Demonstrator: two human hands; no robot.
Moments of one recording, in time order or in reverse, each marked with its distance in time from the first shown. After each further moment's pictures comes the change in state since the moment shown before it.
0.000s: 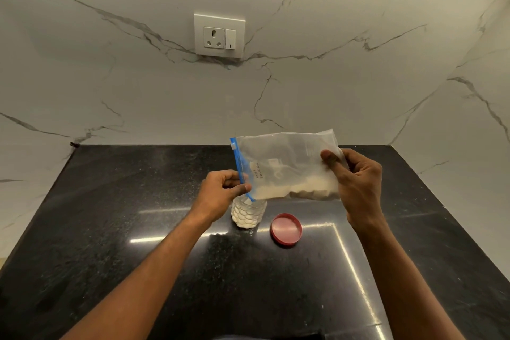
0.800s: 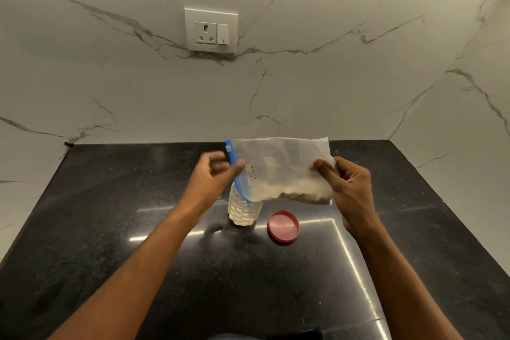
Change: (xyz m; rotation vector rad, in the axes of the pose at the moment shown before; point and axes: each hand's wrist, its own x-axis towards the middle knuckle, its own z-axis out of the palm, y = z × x) left_hand -0.006 0.027 -0.009 -0.096 0.090 -0.099; right_hand -0.008 0.020 -0.011 0.087 -0.088 0.151
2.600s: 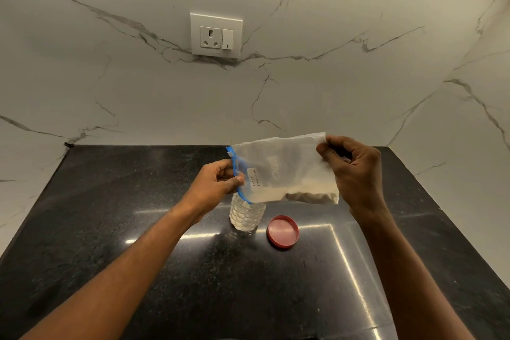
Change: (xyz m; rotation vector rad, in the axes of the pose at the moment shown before) left_hand 0.015 -0.007 -0.004 0.013 -0.183 0.083; right_hand 0.022 -0.039 0.011 -0.275 0.094 -0.285
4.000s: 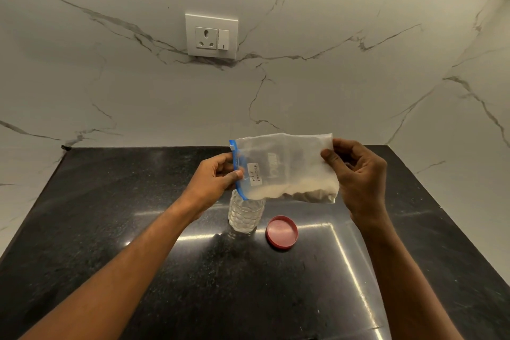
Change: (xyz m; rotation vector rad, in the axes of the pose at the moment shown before) left_hand 0.010 0.002 0.002 -0.058 0.000 0.088; right_hand -0.006 0.018 -0.007 0.077 0.035 -0.025
